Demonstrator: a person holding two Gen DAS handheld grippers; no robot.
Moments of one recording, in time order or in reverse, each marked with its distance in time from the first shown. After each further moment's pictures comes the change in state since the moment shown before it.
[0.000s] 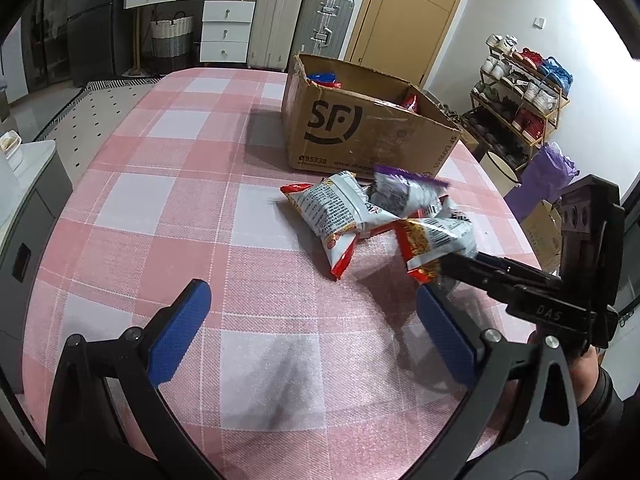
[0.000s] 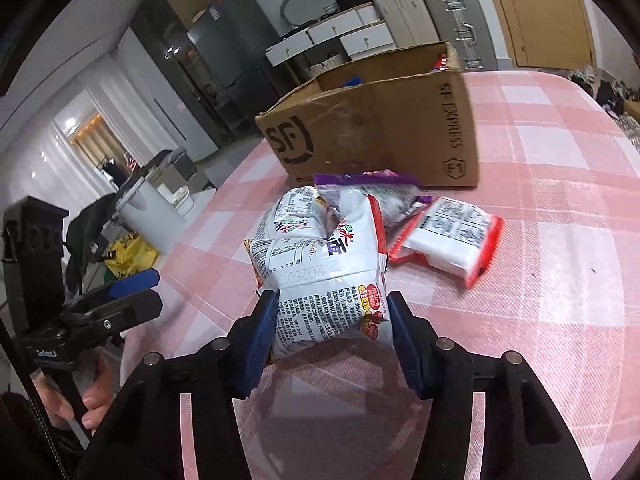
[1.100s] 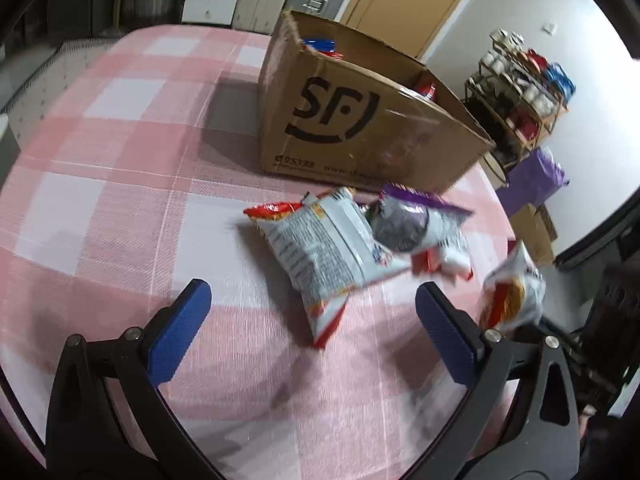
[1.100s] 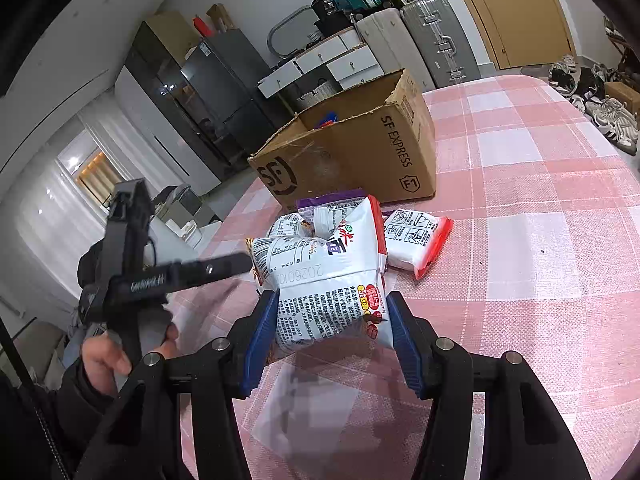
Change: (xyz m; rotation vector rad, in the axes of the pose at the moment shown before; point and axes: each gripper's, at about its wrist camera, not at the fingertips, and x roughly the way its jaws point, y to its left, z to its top) left arm 0.093 0.008 0.051 -0.091 0.131 -0.112; right arm -0.052 -0.024 -0.014 0.081 -0.096 0.036
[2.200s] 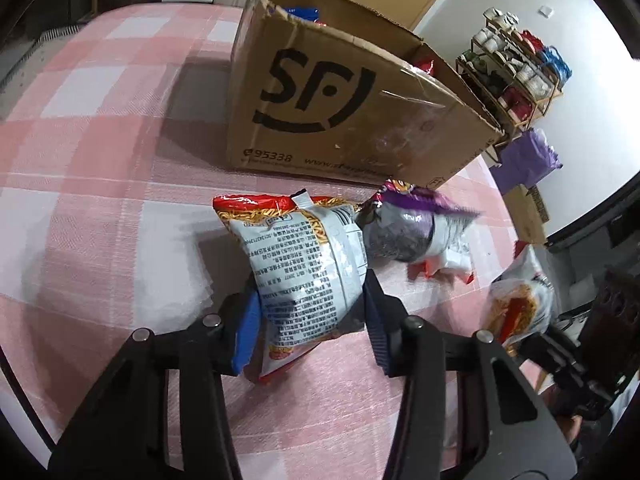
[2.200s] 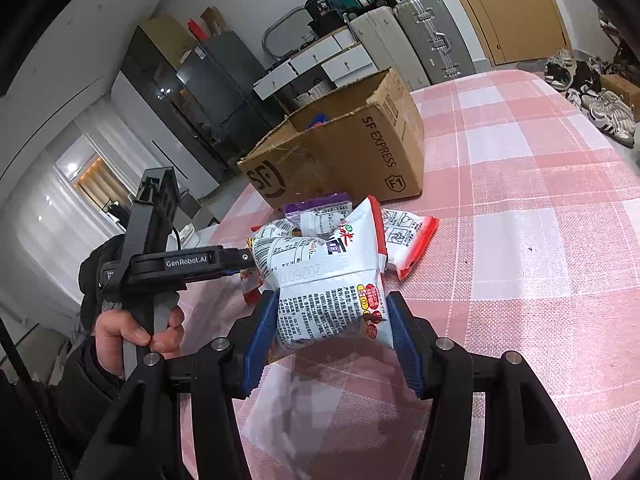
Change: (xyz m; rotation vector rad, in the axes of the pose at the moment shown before) left arm 0.043 -0.015 0.031 0.050 0.089 -0.027; right arm -0.005 -0.009 0.001 0.021 -0.003 -0.002
